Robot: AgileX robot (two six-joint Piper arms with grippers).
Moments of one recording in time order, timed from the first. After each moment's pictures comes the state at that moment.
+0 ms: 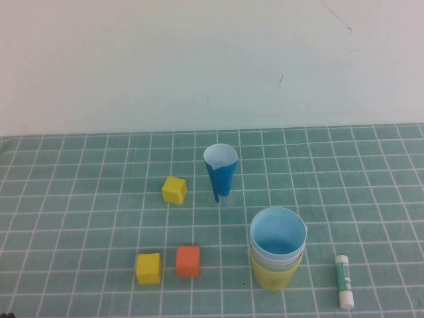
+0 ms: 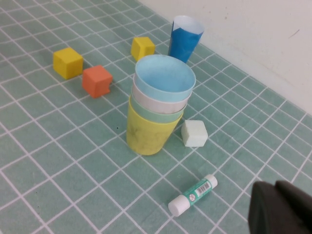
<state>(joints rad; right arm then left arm) 0.57 0.12 -0.33 0.04 0.70 -0.33 -0.12 -0.01 0.02 -0.13 0.35 -0.16</state>
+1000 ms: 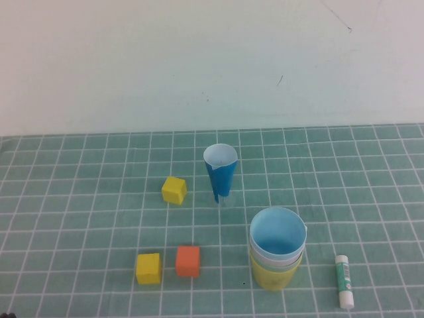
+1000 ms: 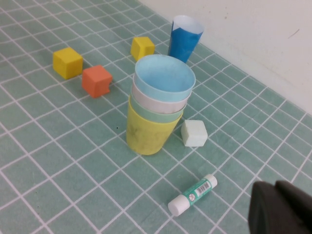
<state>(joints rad) 0.57 0.12 -0.33 0.04 0.70 -0.33 -0.12 -0.01 0.02 -0.15 0.35 -0.07</state>
